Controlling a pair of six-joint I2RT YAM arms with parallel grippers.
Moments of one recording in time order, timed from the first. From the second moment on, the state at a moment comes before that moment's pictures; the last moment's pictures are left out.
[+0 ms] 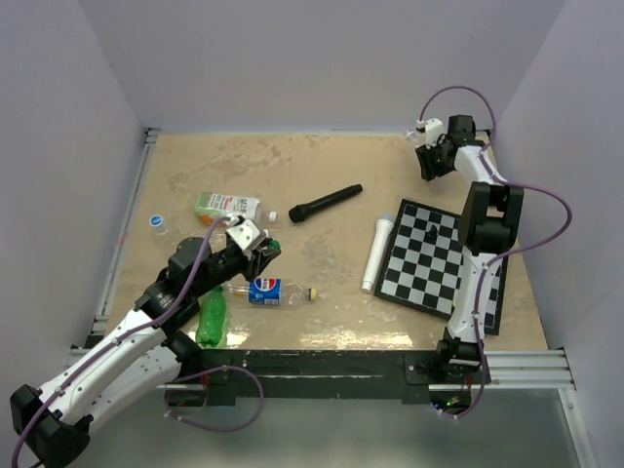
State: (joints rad) left arm -0.65 0.67 0.56 -0.07 0.20 0.08; right arm -0.10 2.32 1.94 -0.54 -0.19 -0.51
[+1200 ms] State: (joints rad) left arm -0.65 0.68 0.56 -0.03 0.20 0.08; right arm -0.11 2.18 1.81 -0.49 -0.31 -0.54
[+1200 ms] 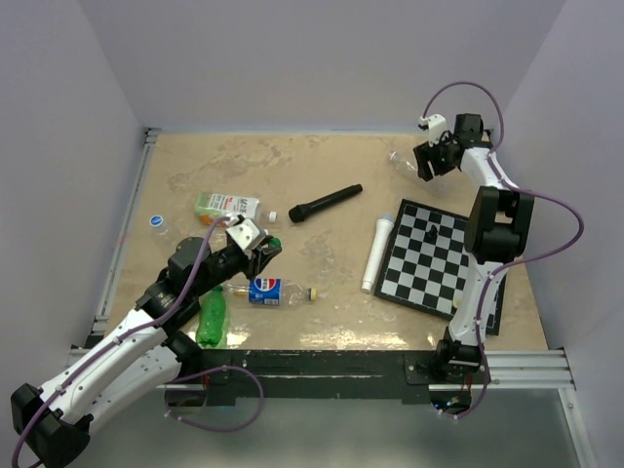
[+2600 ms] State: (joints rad) left arm -0.65 0.70 0.56 -0.03 0.21 0.08; right arm -0.11 2.02 1.71 -0.48 -0.54 -0.60
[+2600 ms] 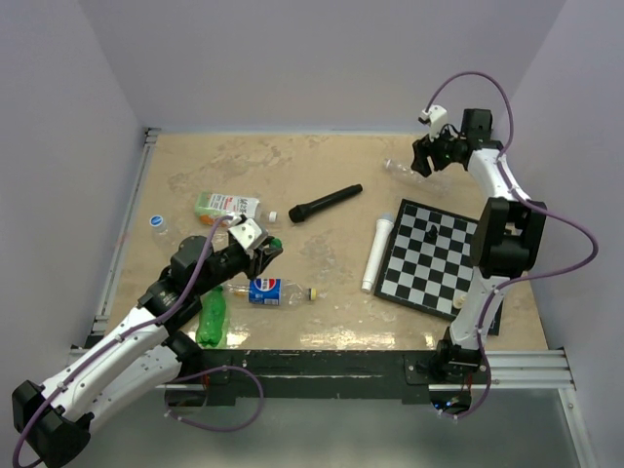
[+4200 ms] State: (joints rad) left arm -0.65 0.82 0.56 0.11 0.36 -0.18; right arm 0.18 1.40 1.25 -0.53 -0.93 -0.86
